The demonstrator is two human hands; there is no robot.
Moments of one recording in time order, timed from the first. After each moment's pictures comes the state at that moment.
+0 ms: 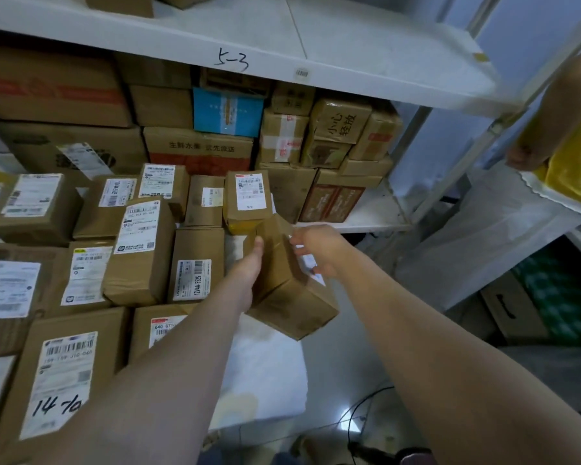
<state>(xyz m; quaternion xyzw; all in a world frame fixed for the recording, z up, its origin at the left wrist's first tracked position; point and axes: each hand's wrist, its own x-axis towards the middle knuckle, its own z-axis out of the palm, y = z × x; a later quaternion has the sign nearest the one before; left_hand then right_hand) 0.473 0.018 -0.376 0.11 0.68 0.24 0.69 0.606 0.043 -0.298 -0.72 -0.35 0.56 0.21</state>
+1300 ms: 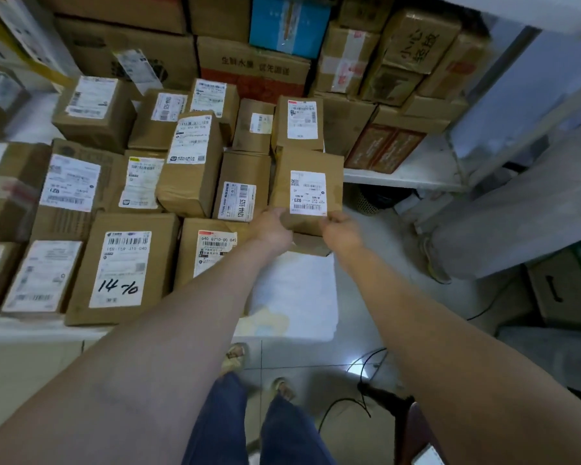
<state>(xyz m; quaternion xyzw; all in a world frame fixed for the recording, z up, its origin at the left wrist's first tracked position) 0.444 -0.052 -0.406 0.49 0.74 0.19 0.43 0.580 -0.026 -0.418 -0.74 -0.46 0.45 0.20</state>
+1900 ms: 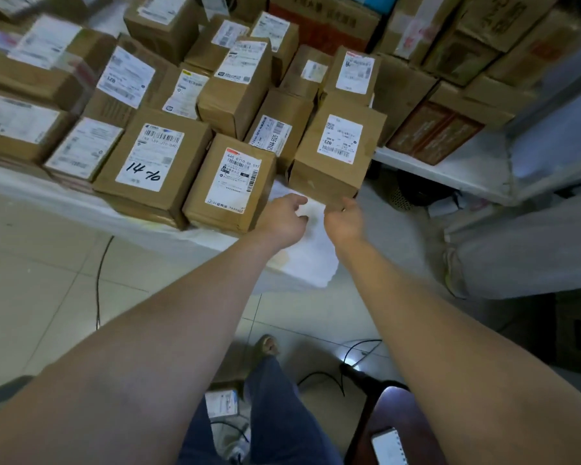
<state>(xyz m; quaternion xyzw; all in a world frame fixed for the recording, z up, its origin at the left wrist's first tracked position) 0.486 -0.159 -0.426 0.43 0.76 0.25 0.42 0.597 -0.105 -0.447 -0.70 -0.51 0.46 0.18</state>
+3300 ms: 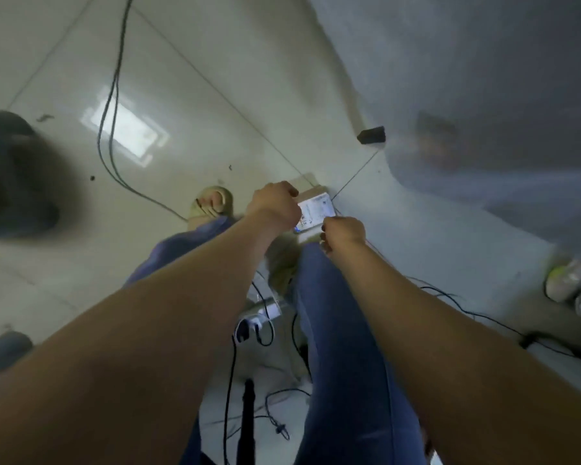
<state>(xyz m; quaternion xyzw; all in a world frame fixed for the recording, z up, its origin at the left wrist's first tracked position) 0.348 -0.431 -0.848 0.13 0.80 0.10 0.57 0.478 -0.359 -0.894 -0.74 -0.45 0.45 -0.21</state>
